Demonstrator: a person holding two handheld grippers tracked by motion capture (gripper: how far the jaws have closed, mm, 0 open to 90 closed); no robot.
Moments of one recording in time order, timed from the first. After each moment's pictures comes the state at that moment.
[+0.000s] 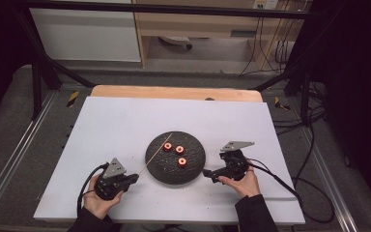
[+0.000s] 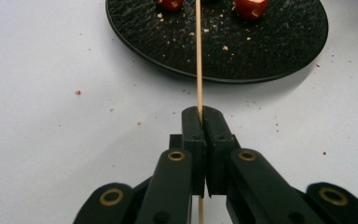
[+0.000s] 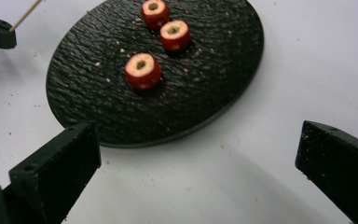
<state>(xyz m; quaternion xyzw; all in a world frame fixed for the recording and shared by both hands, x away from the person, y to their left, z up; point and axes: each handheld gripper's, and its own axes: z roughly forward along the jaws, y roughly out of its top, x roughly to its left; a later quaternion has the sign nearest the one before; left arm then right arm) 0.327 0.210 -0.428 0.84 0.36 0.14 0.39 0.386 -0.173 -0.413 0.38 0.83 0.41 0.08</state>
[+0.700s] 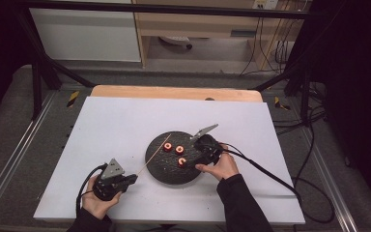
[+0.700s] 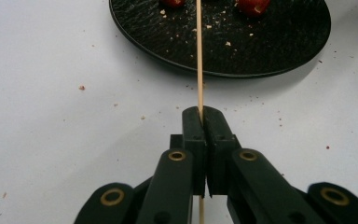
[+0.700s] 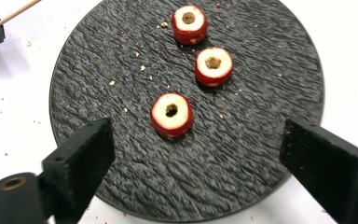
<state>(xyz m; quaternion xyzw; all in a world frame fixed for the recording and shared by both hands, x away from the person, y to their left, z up) 0.326 0.215 -0.429 0.84 0.36 0.14 0.39 0.423 -0.100 -0.391 0.34 0.89 0.30 0.06</state>
